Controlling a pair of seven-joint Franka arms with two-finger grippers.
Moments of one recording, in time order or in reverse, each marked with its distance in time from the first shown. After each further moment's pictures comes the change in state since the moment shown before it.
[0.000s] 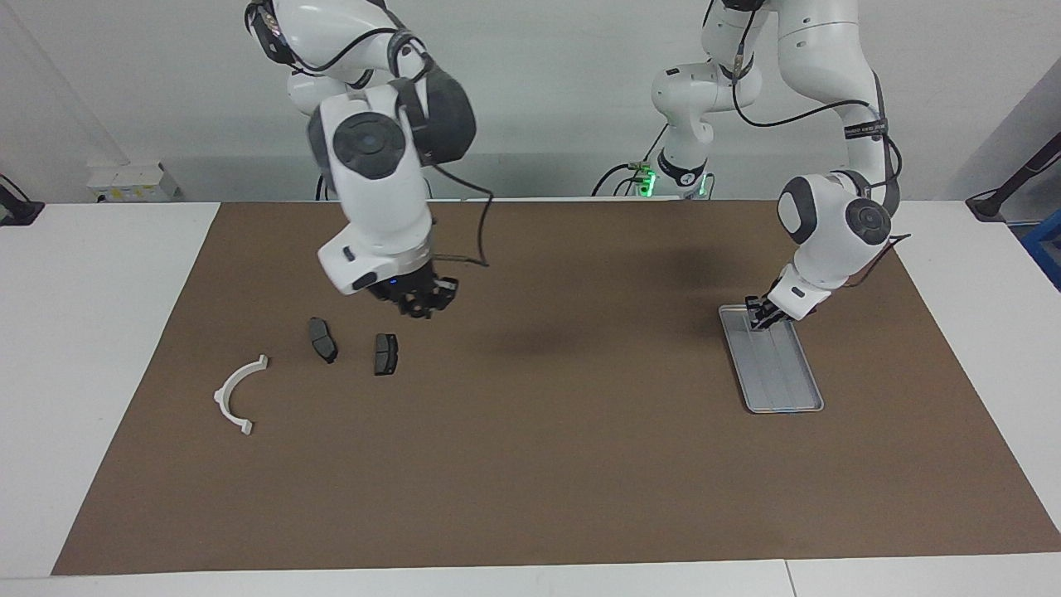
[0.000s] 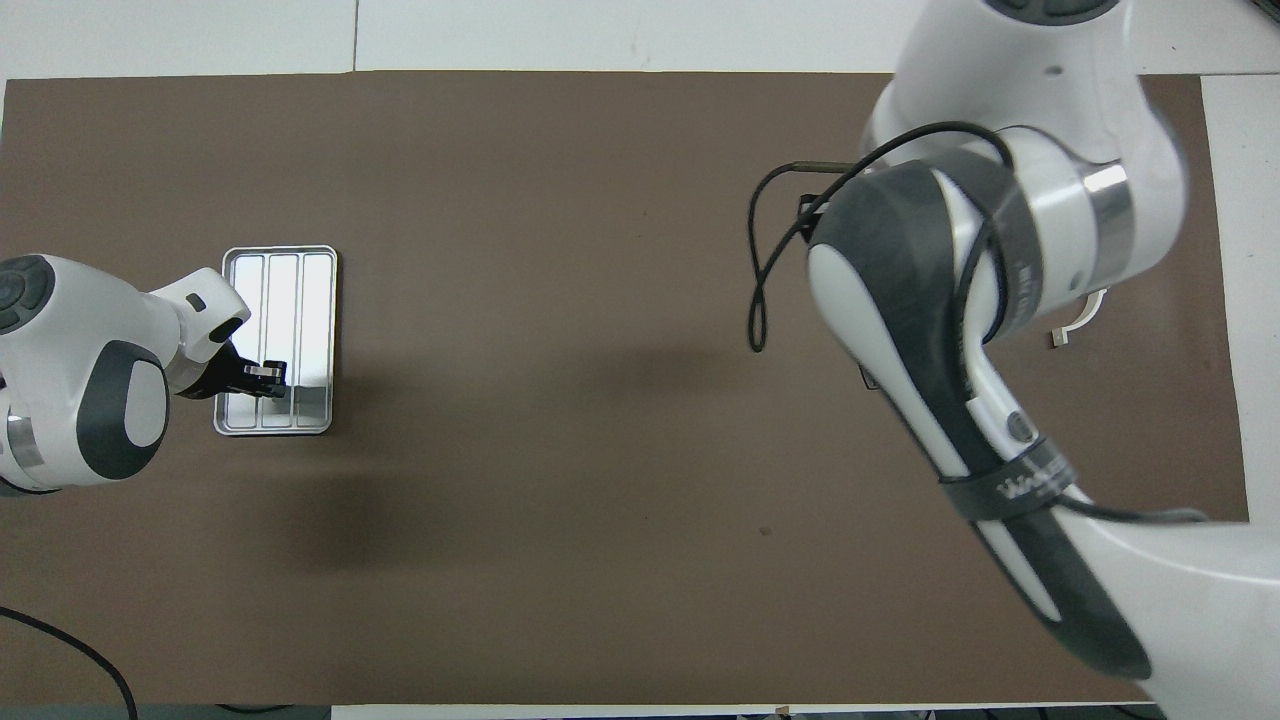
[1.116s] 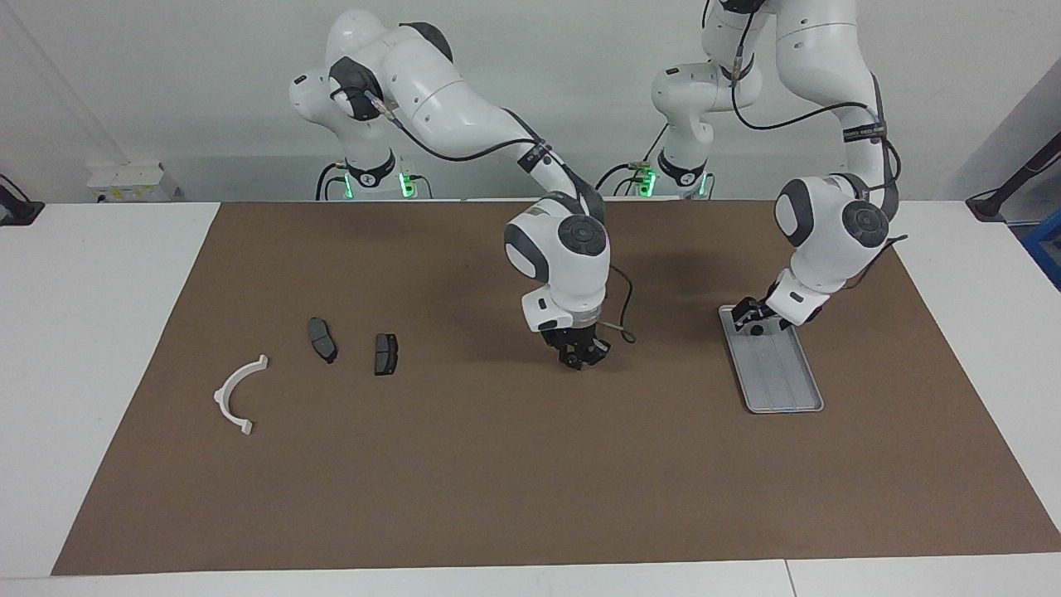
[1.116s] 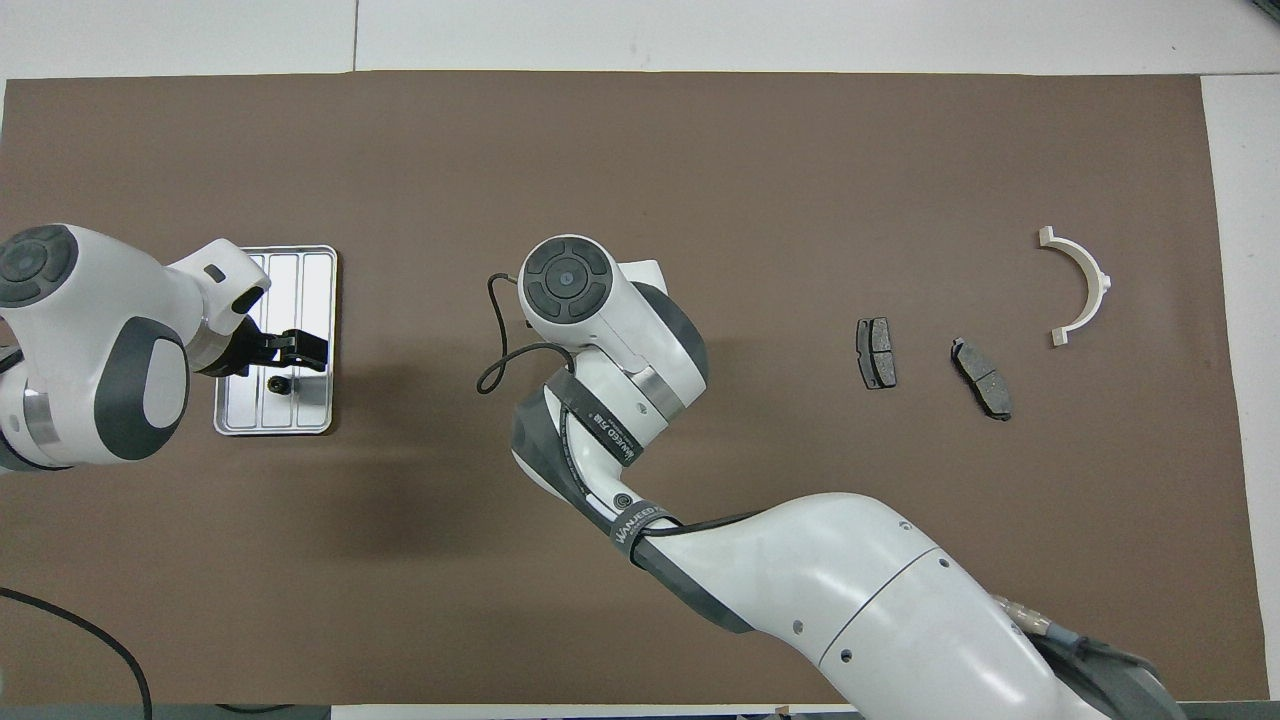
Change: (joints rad) left arm -0.065 0.001 -0.010 0.089 -0.002 -0.079 -0.161; right arm 0.185 0.295 -0.017 -0.102 -0.113 0.501 0.358
